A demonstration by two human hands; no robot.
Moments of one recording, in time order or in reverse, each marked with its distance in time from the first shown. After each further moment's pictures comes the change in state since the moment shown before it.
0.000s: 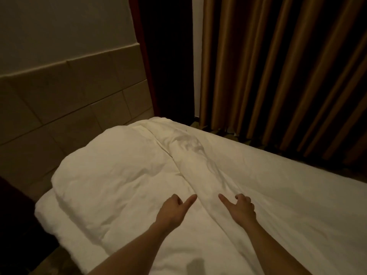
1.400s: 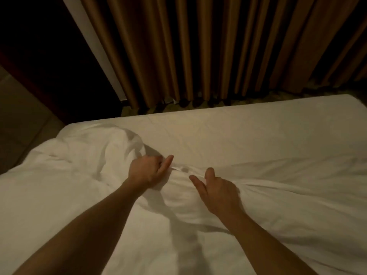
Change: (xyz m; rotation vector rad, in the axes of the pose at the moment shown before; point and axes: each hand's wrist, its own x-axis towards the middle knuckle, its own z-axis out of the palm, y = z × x) left_hand 0.353 0.042 0.007 0.802 -0.045 0.907; right_hand 0.136 -0.066 0.118 -0.495 0.529 -0.050
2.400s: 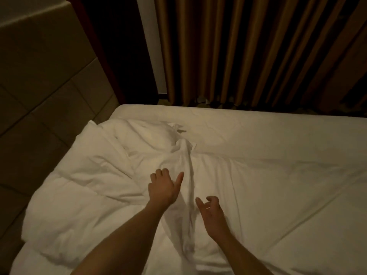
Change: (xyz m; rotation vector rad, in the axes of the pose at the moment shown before) left_hand -0.249 -0.071 -0.024 -0.242 -0.008 -0.514; right_hand -0.212 -0.163 -0.004 0.810 -0.433 0.367
